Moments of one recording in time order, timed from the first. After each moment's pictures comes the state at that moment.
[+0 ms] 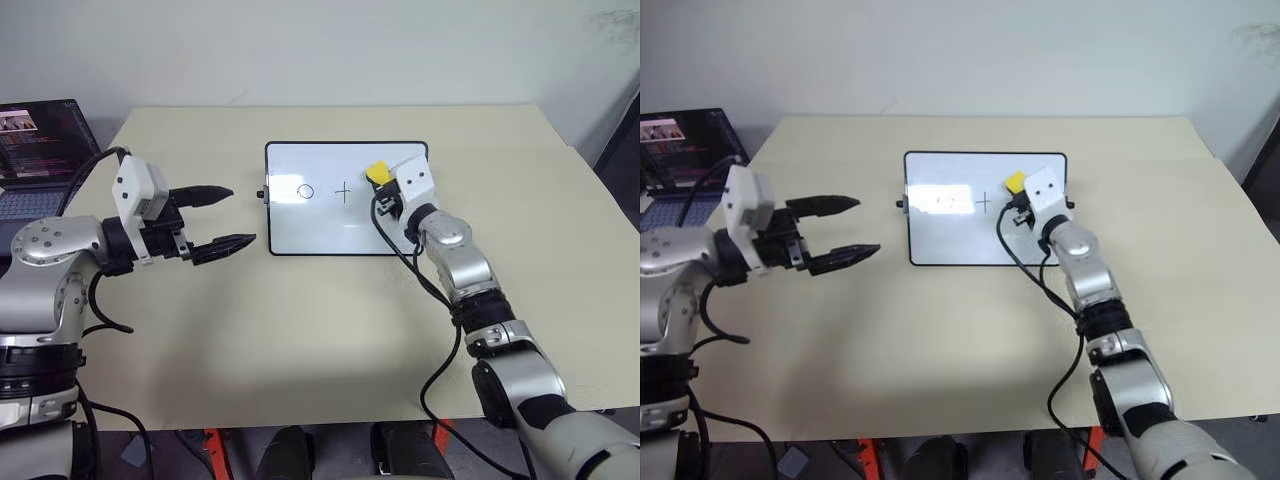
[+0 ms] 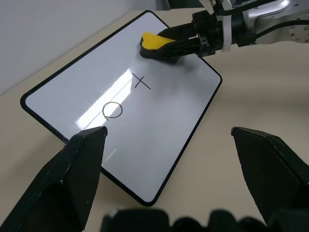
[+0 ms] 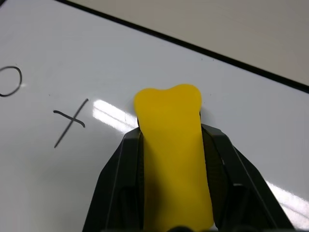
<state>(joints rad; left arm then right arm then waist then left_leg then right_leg) -0.43 0.88 0.21 0.00 -0.50 0.34 -1.15 -0.86 -0.16 0.08 0.59 -0.08 0.07 0.28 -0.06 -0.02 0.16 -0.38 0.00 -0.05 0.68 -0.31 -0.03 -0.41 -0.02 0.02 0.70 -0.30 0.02</state>
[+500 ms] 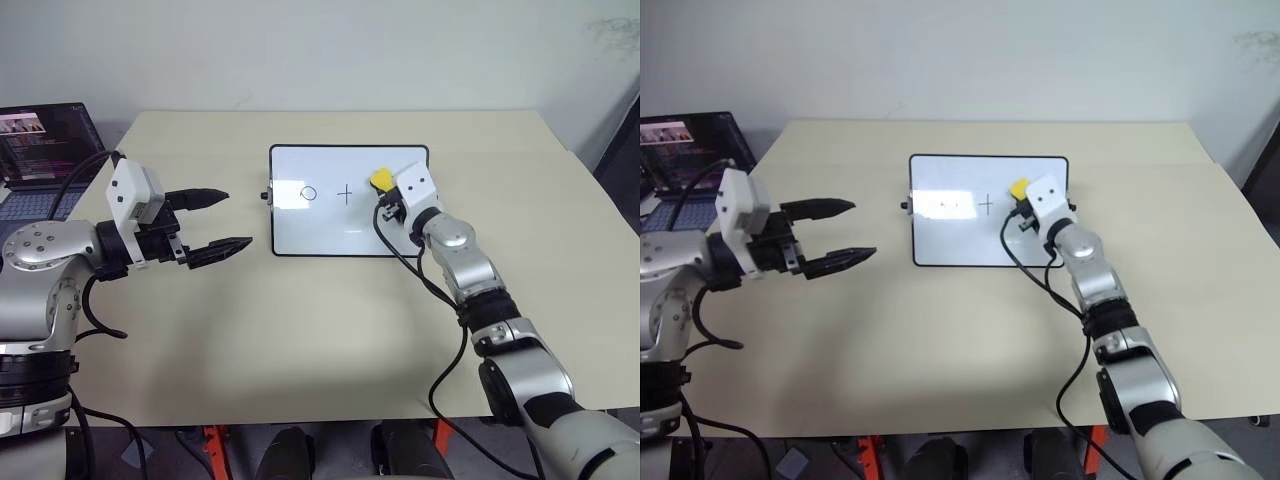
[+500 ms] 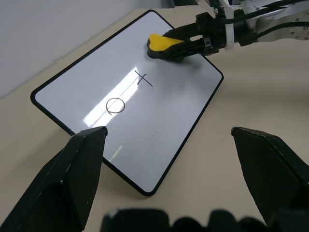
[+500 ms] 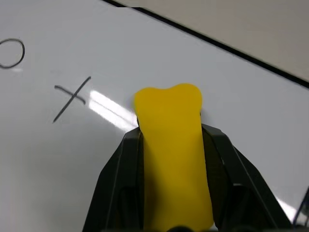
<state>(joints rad) -0.40 0.90 0.23 -0.05 -0.51 0.36 -1.13 -0.77 -0.20 0.10 0.51 -0.10 0.09 0.31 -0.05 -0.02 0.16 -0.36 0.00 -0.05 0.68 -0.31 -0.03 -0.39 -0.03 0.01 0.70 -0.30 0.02</state>
